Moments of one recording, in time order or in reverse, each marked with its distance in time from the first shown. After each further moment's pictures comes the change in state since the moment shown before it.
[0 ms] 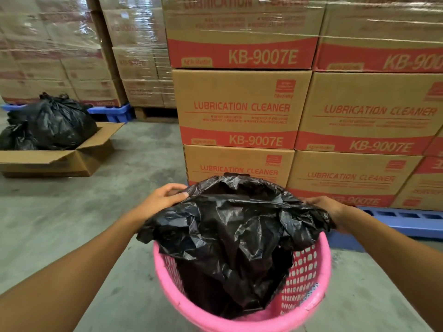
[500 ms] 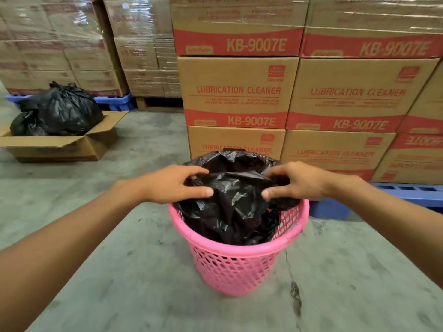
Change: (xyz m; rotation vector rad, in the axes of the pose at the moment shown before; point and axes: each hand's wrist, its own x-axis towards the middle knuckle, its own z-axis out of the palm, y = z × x) left_hand -0.123 0.084 0.004 0.658 -0.266 0.239; right_hand -0.128 -0.031 0.049 -0.988 -0.063 -0.758
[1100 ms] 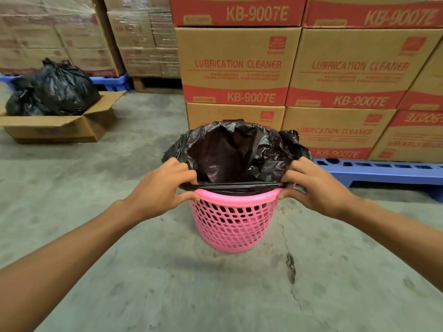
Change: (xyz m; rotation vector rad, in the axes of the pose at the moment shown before) left_hand -0.035 -0.037 0.077 0.221 0.478 0.356; right_hand -0.052 0.045 0.074 -0.289 0.469 -0.381
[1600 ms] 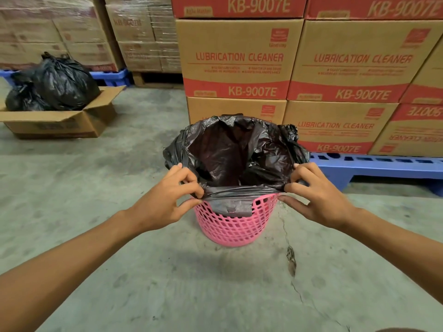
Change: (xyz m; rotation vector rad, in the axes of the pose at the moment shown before) left_hand -0.024 0.008 0.020 -0.139 0.035 0.075; right_hand -0.027 -0.013 0.021 -0.073 0.137 -0.038
